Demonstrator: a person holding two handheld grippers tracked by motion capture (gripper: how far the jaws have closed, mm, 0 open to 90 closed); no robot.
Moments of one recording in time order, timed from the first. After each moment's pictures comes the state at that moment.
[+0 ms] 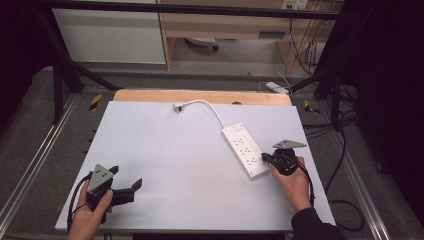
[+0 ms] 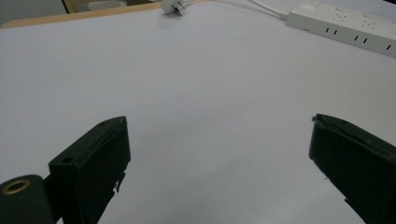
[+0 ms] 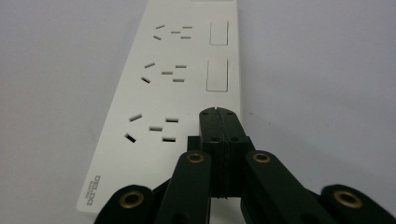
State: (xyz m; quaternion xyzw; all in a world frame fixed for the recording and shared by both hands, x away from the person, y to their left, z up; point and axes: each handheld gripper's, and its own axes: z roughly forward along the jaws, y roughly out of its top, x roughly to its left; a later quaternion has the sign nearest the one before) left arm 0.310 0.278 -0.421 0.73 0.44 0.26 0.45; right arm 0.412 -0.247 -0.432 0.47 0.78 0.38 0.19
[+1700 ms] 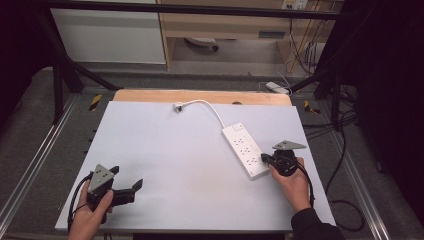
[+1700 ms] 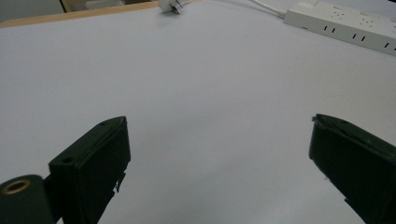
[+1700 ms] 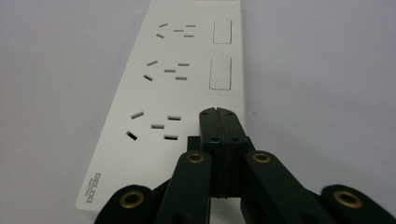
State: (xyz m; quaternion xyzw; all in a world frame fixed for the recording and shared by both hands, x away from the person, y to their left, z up) left arm 0.310 0.277 -0.422 0.74 0.44 0.26 0.45; right arm 0.411 -0.247 -0.435 0.46 0.78 0.38 0.19
